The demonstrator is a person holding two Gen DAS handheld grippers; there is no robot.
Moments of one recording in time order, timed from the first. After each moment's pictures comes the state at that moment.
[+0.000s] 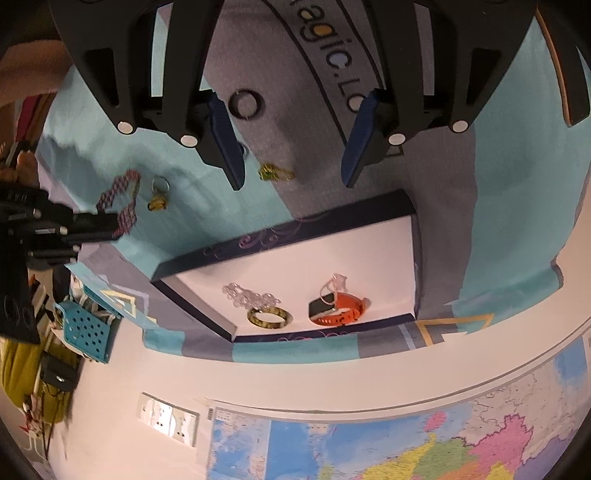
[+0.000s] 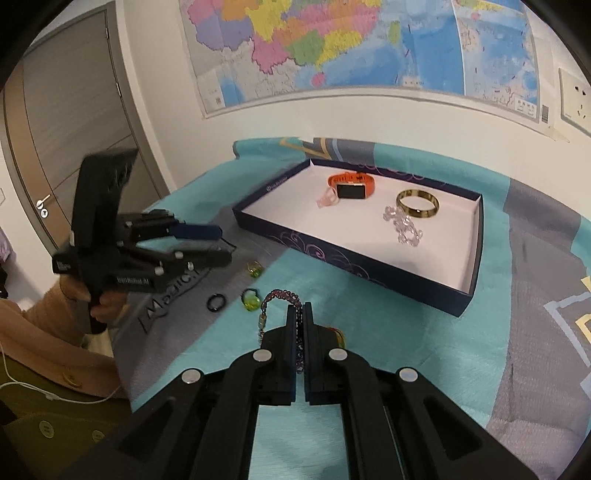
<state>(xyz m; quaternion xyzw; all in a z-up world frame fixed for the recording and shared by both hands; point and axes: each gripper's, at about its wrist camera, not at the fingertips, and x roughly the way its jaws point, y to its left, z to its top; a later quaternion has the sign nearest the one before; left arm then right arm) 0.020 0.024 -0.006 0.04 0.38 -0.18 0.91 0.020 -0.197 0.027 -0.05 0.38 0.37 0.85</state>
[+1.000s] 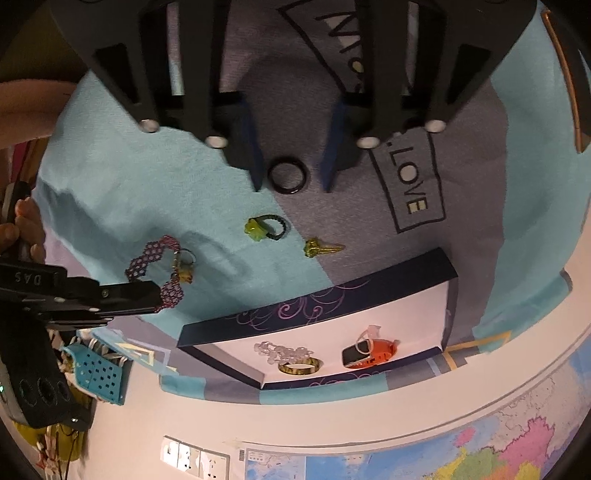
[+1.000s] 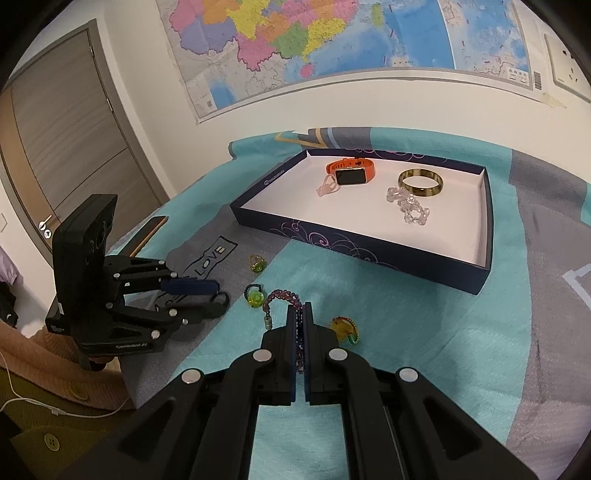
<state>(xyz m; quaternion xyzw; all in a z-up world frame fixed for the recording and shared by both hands) -0.016 -0.004 -0.036 0.08 0.41 -0.18 0.89 0.024 -0.195 0.010 -0.01 0.40 0.36 0.84</state>
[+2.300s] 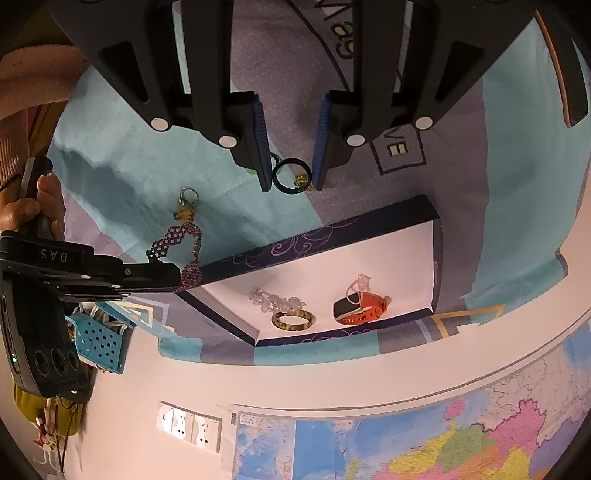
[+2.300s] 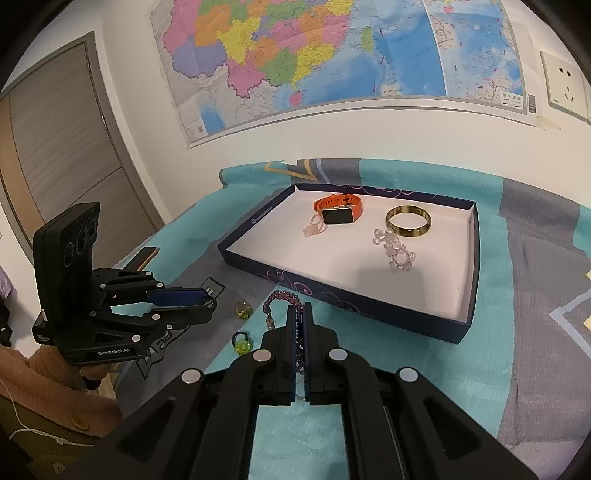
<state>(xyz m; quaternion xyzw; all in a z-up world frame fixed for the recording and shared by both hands) 0.002 0.001 -0.002 0.05 0.37 -0.19 0.91 0.049 -0.194 0.029 0.00 0.37 0.35 0.86</state>
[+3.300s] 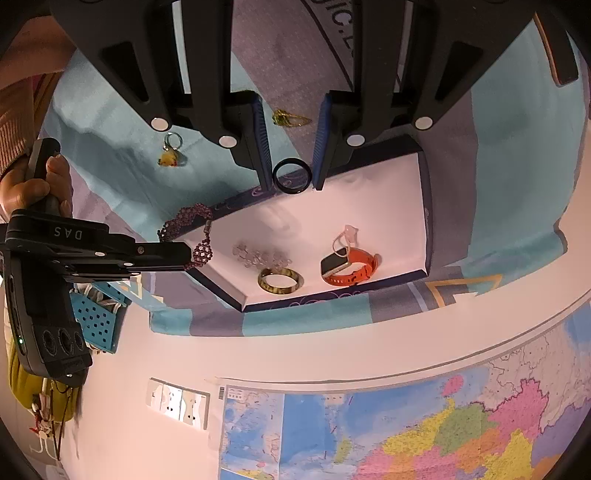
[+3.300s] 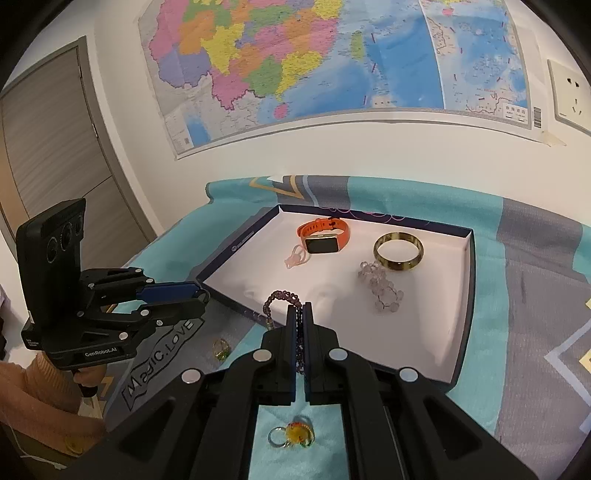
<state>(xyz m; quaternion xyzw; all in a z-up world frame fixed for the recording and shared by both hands) 0.040 0.003 0.022 0.05 0.35 -0.18 0.92 0.092 -0.186 0.038 0.00 0.36 0.34 0.87</state>
